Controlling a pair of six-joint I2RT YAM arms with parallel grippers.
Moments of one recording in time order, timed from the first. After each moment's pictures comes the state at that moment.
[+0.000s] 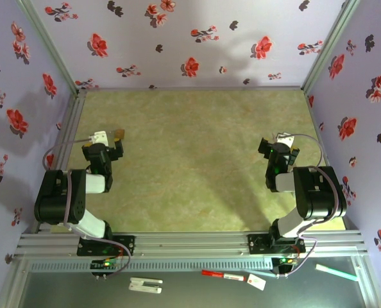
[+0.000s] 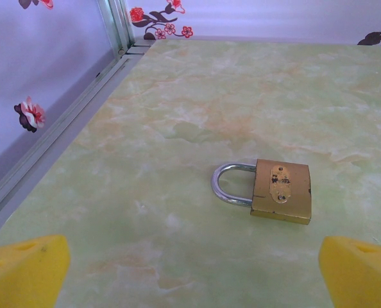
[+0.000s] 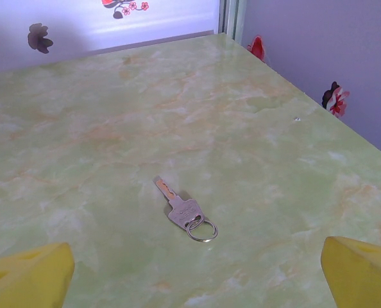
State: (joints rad) left arm -0.03 1.55 0.38 0.82 -0.27 -0.02; right arm 0.04 1.56 0.37 0.83 0.36 0.14
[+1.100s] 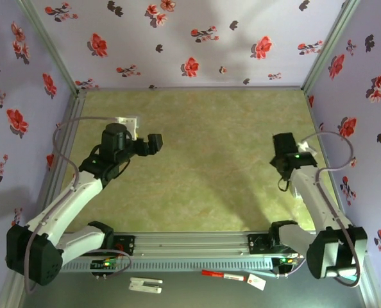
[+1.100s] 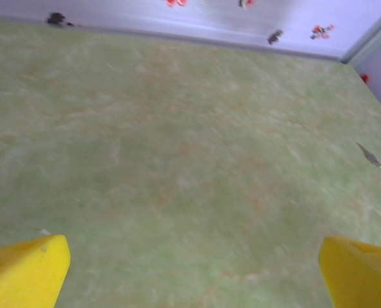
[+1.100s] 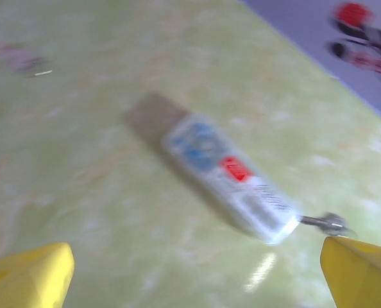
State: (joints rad) left arm -0.47 1.06 0.83 -0.26 0.07 -0.36; right arm 0.04 1.07 0.83 -0.98 0.49 0.82
